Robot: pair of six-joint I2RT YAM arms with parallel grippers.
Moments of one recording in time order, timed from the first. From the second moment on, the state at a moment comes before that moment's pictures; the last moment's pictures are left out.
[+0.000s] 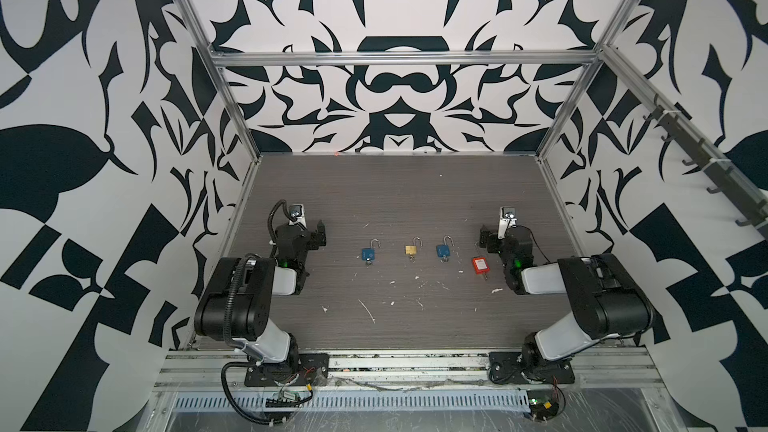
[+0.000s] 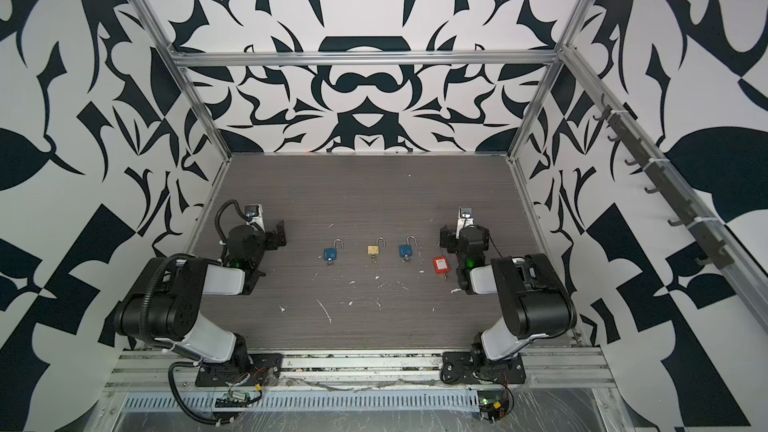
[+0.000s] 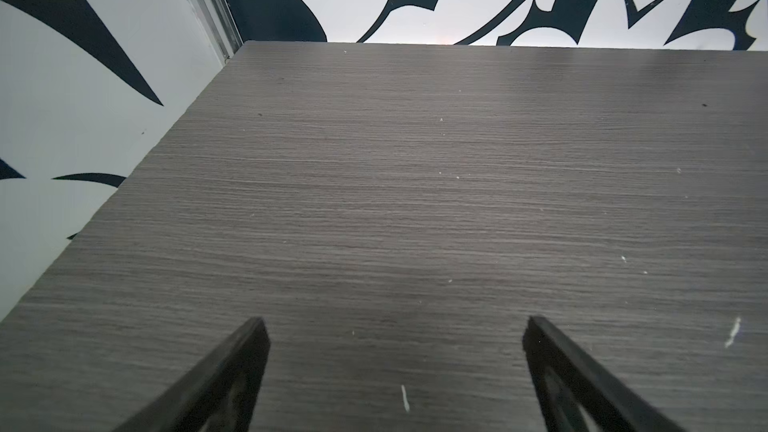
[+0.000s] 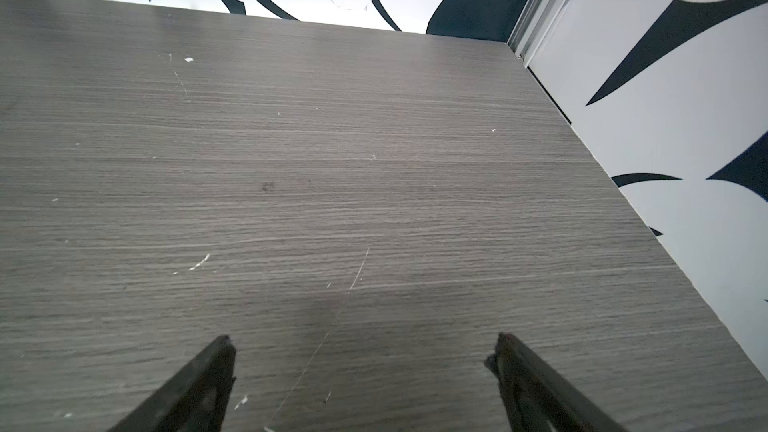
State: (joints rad) left arm -0.06 1.57 0.35 0.86 -0.09 -0.03; right arm 0.10 1.57 0.34 0.79 0.21 -0.01
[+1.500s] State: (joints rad) left arm -0.08 1.32 0.40 0.61 -0.19 -0.05; right arm 0.13 1.35 0.44 0.48 0.30 0.05
